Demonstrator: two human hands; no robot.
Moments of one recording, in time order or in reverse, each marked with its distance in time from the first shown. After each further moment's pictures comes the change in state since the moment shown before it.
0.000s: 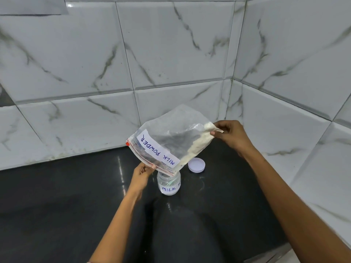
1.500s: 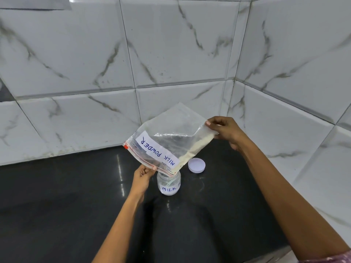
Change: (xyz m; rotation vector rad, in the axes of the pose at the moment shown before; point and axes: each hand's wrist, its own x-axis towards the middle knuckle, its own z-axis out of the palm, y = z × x) left_hand -0.012 -0.001 0.008 -0.074 0.046 0.021; right_hand 0.024 -0.011 0.011 0.259 -0.107 0.191
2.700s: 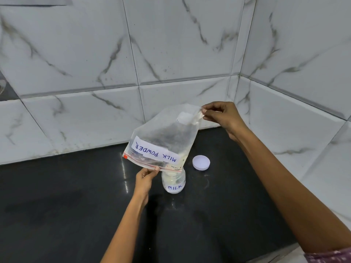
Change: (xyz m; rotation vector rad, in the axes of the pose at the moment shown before) left_hand -0.004 -0.011 -0.007 -0.044 0.083 -0.107; right_hand 0.004 -0.032 0.026 0.091 0.063 -0.157
